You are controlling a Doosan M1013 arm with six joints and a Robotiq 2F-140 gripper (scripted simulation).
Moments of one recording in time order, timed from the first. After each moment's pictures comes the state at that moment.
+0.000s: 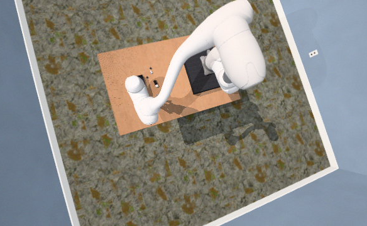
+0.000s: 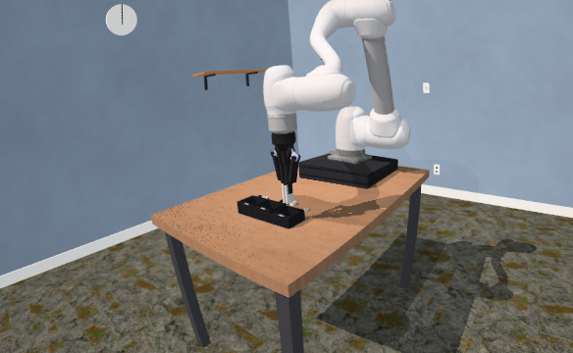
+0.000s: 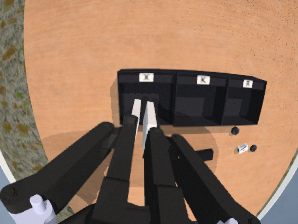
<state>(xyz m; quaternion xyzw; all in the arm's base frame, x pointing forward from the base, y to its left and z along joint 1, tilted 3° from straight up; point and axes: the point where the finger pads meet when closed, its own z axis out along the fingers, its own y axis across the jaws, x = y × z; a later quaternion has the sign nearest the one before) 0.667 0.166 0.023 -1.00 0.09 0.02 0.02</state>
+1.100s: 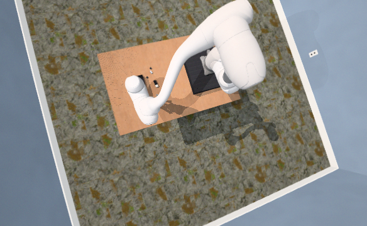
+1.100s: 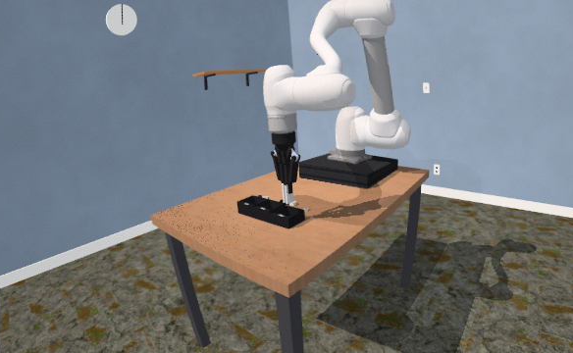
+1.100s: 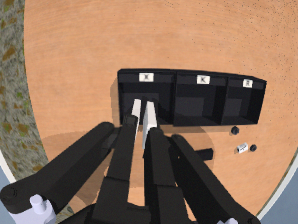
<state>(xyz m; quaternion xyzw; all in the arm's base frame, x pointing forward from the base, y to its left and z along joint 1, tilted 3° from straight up) 0.667 0.166 0.024 -1.00 0.09 0.02 0.02</state>
